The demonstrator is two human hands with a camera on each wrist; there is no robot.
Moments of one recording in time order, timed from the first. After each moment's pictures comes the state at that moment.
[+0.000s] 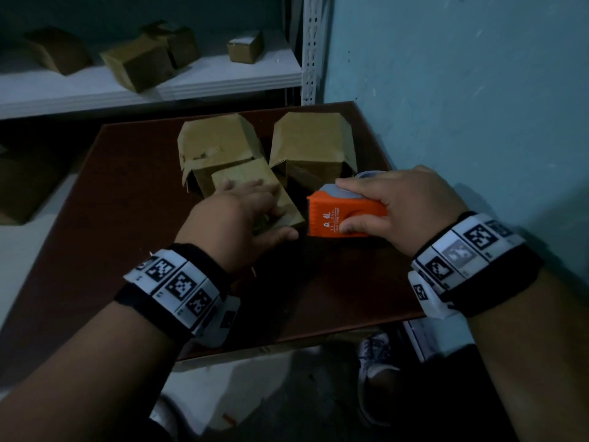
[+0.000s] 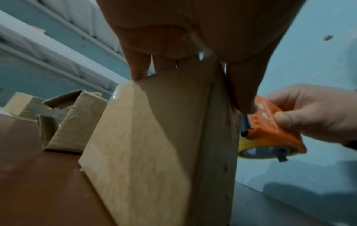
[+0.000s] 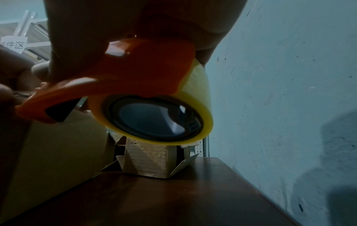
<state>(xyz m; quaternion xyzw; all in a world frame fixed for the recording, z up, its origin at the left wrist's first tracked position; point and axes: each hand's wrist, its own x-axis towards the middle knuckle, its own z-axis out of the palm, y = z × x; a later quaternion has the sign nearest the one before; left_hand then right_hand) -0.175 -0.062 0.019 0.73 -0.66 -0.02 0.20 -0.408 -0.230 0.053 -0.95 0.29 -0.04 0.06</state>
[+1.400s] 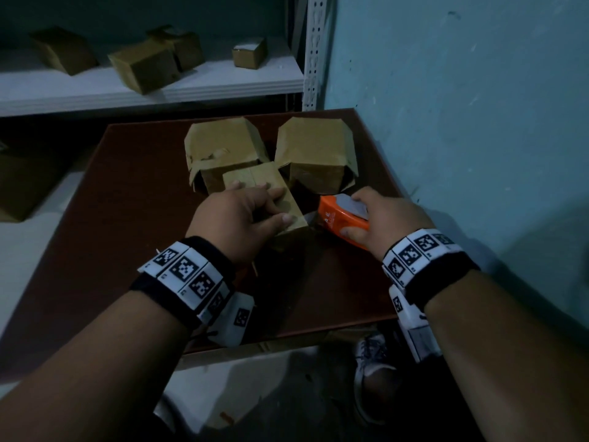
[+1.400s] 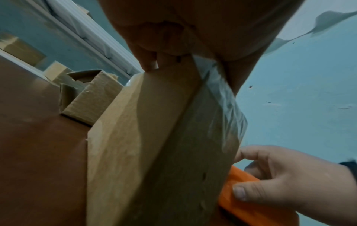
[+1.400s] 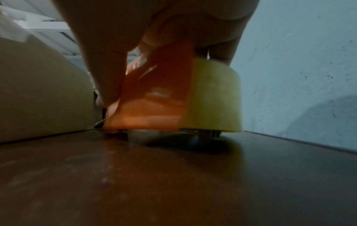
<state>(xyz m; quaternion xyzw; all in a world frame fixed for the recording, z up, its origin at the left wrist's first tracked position) -0.174 -0.060 0.023 0.76 -0.57 -0.13 0.29 -0.389 -0.221 0.017 -0.89 0.45 0.02 0.09</state>
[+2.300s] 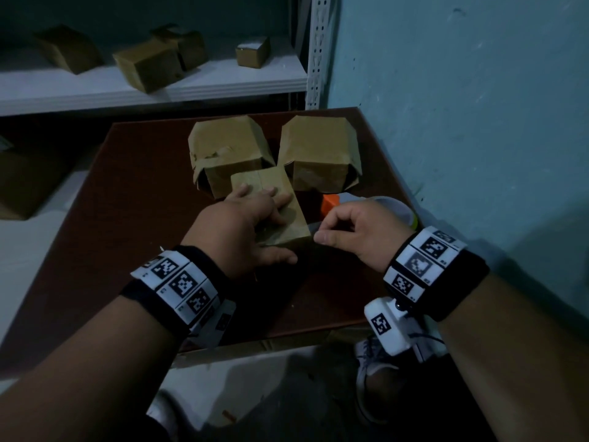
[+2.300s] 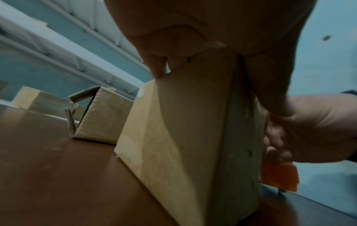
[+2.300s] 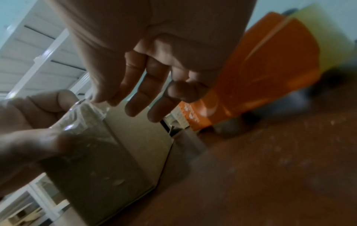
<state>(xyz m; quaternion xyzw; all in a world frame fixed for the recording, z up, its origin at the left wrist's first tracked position) -0.162 -0.043 0.012 0.71 -0.65 -0.11 0.23 -0.381 -0.196 0.013 -0.86 0.29 -0.11 0.41</state>
